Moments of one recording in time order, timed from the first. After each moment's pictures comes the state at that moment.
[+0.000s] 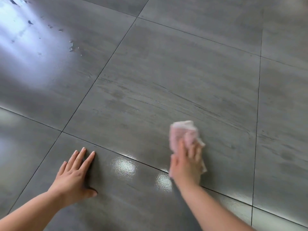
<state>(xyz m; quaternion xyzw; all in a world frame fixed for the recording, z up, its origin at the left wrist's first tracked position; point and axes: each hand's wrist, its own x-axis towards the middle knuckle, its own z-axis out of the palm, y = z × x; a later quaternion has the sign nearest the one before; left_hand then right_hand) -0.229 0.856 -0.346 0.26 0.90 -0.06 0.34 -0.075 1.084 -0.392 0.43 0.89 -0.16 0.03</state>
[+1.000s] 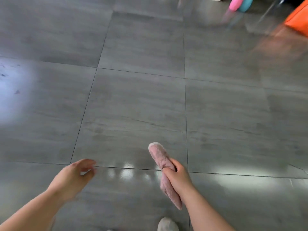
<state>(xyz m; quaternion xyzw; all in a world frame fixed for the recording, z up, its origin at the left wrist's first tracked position) -0.224 0.948 -0.028 0.23 0.89 0.12 0.37 -0.011 1.098 -0.048 0.57 0.54 -0.62 0.00</state>
